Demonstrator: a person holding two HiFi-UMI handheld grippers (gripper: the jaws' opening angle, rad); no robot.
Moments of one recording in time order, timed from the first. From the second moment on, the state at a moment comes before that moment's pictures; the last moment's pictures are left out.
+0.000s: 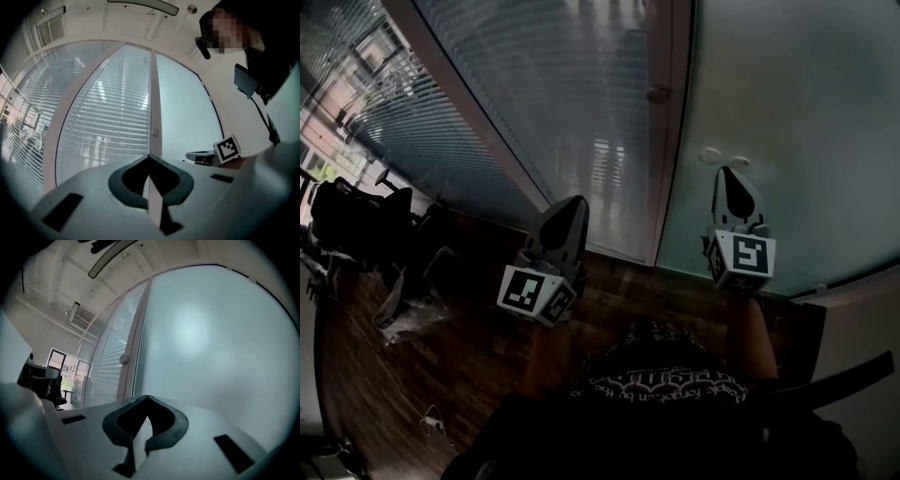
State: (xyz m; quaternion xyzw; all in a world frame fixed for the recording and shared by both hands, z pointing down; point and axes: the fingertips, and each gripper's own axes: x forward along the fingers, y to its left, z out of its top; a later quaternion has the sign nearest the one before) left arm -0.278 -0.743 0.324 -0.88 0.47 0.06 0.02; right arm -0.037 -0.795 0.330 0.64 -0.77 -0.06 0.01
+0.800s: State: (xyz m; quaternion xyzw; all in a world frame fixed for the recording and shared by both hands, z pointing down) left arm -0.281 -0.716 0.322 -0.87 0.49 0.06 0.03; right arm -0.062 -0.757 0.310 0.61 -0.79 -0.09 0.01
